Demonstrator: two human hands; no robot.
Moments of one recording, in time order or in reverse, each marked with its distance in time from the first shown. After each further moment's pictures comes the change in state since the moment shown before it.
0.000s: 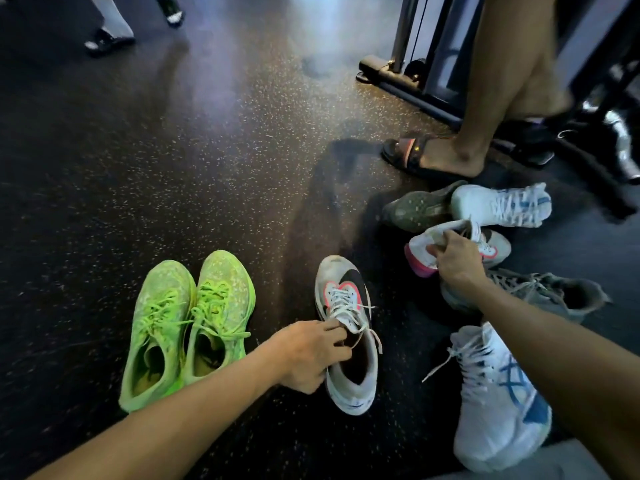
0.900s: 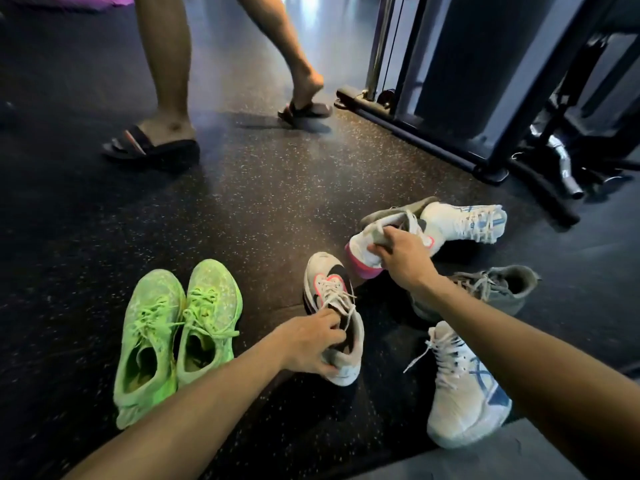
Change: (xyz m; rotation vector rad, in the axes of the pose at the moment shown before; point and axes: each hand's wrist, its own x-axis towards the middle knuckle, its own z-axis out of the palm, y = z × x) left_hand 0.019 0.012 -0.008 -0.123 0.088 -0.077; right_hand -0.057 -0.065 -0.030 0.058 -0.037 -0.370
